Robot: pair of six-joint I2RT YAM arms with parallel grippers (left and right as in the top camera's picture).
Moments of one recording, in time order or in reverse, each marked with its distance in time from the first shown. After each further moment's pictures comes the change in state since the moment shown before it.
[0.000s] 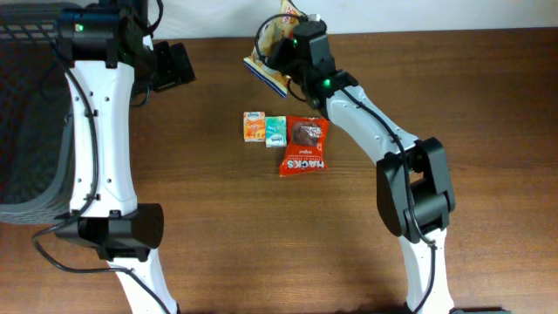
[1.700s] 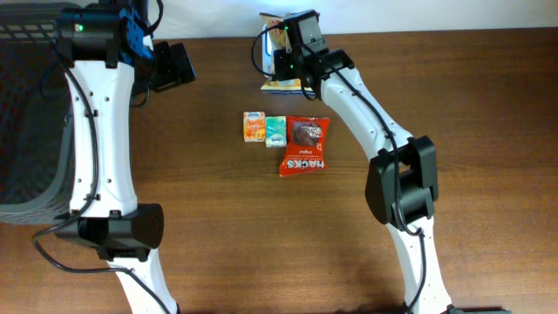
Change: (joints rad) left arm 0.000 0.000 0.000 0.001 0.000 0.000; right arm -0.007 0.138 0.343 -0.521 0.114 -0.641
